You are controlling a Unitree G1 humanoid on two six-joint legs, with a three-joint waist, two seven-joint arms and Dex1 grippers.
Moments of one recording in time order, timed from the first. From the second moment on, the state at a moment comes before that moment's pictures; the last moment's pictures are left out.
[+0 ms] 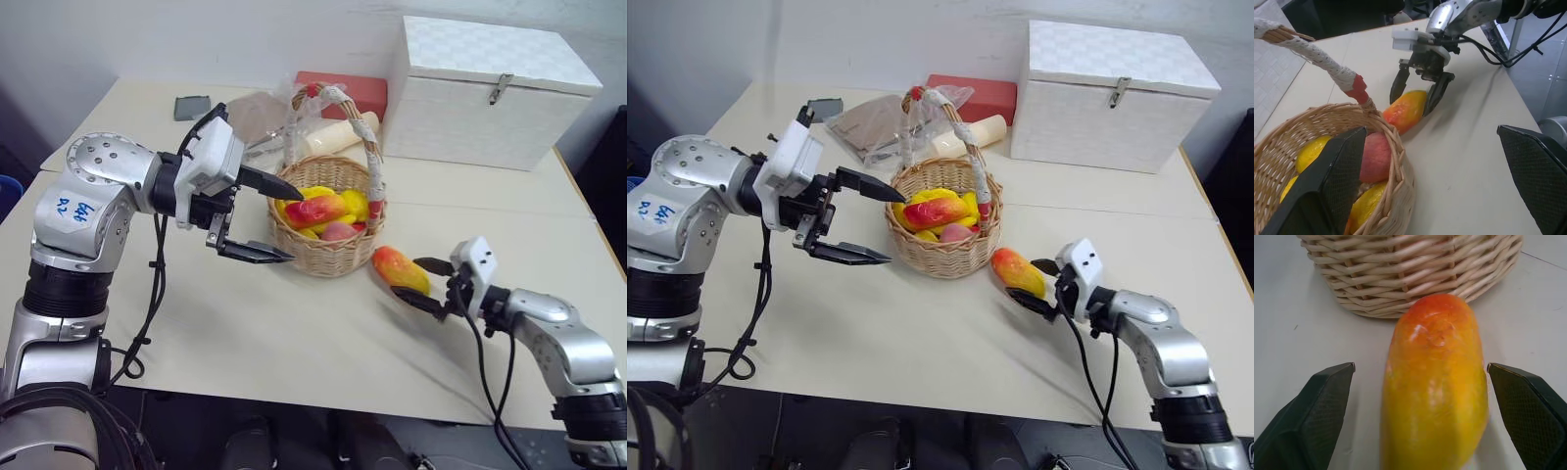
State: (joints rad) left arm -0.90 0.78 -0.08 -0.07 -0.46 0.52 -1.37; right arm -0.22 -0.62 -0.04 -0.08 0.43 0.48 0.81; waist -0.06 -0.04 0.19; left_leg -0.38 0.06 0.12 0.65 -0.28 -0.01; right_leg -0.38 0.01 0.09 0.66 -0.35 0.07
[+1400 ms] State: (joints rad) left arm -0.85 0.81 0.03 -0.10 -0.49 0.56 -1.19; right arm -1.04 -0.55 0.05 0.44 0.29 0.44 1.01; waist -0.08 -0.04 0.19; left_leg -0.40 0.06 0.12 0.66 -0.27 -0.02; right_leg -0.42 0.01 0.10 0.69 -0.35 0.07
